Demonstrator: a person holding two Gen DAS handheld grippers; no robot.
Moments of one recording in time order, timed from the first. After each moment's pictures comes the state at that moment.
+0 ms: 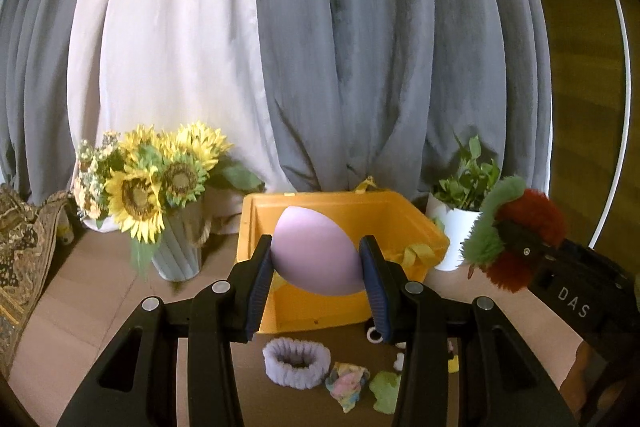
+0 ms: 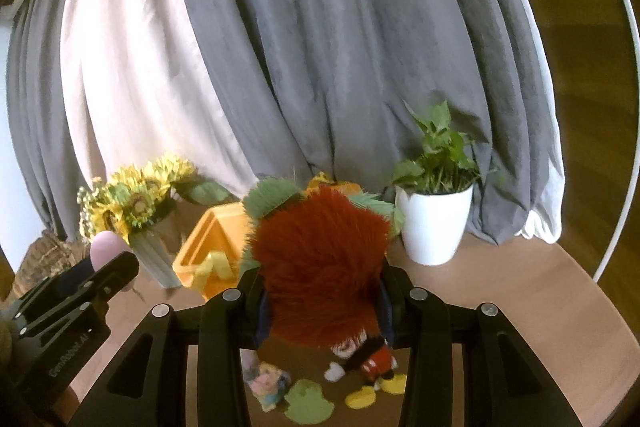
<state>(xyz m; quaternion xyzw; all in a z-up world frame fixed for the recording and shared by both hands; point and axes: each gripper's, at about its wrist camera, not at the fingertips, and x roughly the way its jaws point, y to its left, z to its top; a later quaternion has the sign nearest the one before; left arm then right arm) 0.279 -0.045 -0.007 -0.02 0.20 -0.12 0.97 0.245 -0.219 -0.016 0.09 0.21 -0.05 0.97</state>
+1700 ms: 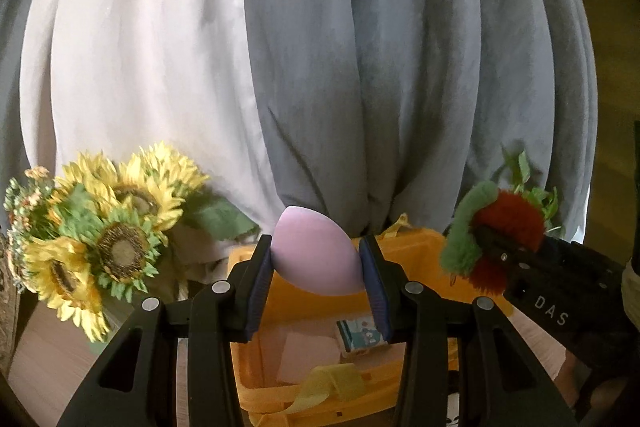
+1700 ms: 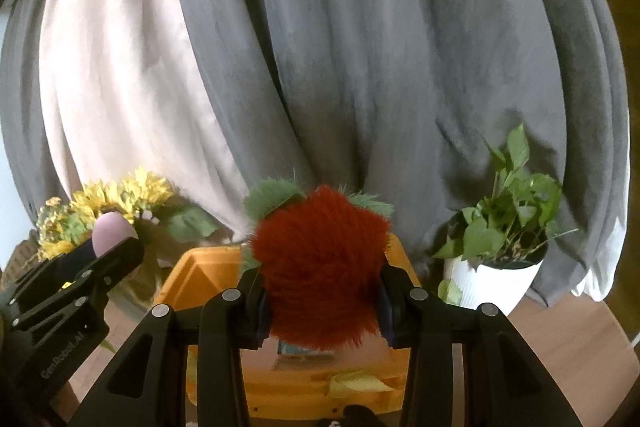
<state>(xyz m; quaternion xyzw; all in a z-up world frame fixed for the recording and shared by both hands) 0.429 -0.059 -0.022 -0.01 0.20 -0.13 0.97 0.401 -0.221 -0.029 0.07 0.22 -0.03 0.97</state>
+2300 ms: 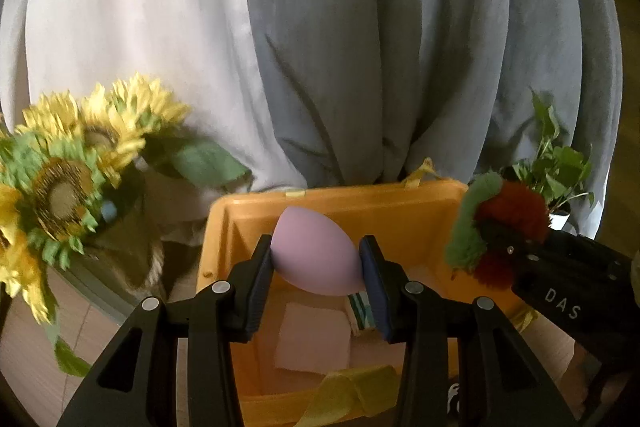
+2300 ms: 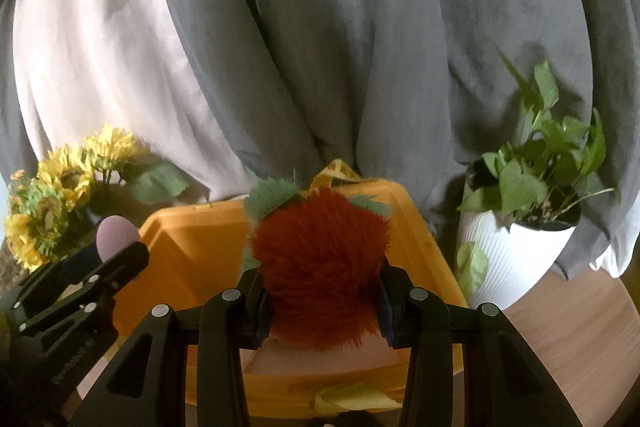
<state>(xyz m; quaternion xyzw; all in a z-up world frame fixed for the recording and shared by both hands) 0.471 -0.072 -0.076 0.00 0.27 -0.14 0.95 0.444 -0.228 -0.082 0.08 0.29 -0.03 0.95</state>
